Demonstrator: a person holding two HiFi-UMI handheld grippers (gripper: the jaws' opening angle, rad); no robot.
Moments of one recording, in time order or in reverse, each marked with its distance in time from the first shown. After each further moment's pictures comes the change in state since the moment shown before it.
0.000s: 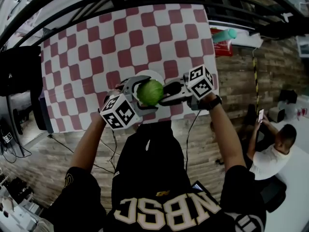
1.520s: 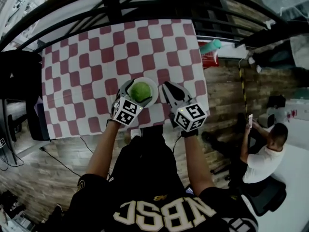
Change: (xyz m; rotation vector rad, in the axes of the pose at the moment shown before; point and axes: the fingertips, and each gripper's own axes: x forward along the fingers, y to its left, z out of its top) left arm 0.022 0.049 -0.074 -0.330 -0.035 0.435; right arm -0.075 0.008 0.050 -0.291 -0.728 -1.026
